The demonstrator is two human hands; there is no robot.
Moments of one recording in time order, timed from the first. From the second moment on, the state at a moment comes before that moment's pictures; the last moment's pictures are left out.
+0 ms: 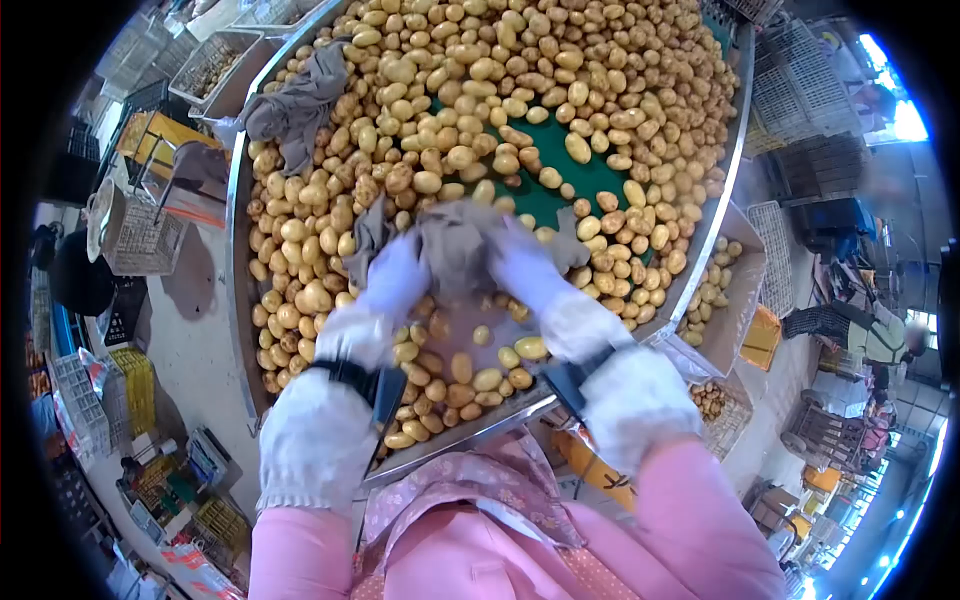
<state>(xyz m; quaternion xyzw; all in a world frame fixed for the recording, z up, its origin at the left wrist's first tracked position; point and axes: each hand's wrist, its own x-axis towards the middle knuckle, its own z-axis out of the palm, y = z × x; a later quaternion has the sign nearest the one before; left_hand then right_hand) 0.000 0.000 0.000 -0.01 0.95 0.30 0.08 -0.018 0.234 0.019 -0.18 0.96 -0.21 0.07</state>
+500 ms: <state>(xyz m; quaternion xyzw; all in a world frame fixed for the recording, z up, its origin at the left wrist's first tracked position) -0.045 0.006 0.075 0.17 0.92 0.28 0.22 -0.065 0.356 0.059 -0.16 0.95 -0.21 0.16</state>
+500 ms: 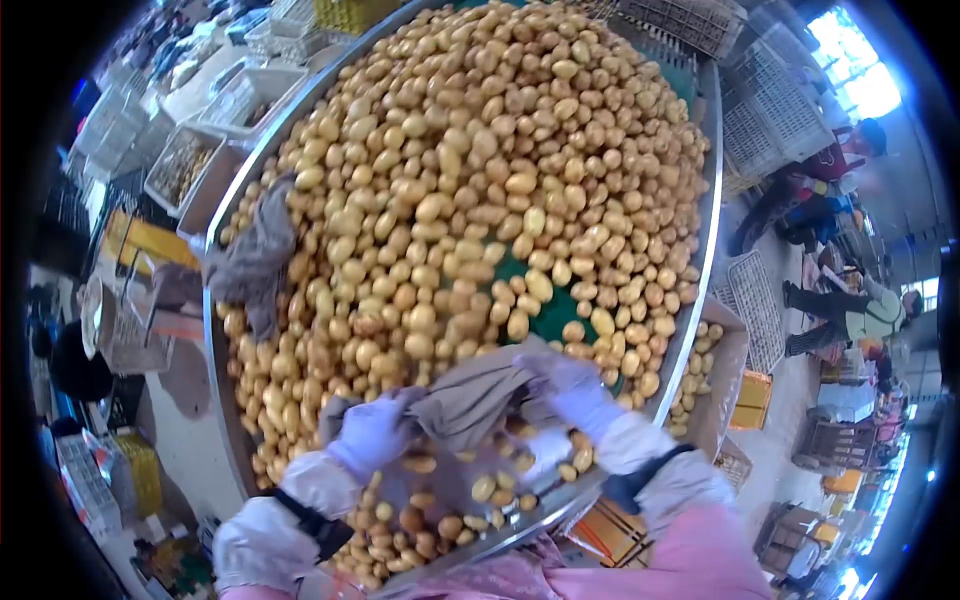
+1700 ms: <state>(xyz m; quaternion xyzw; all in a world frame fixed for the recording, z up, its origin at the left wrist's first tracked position) -0.236 0.032 0.056 0.28 0.94 0.21 0.02 -0.203 0.377 0.089 -0.20 0.96 -0.17 0.09</state>
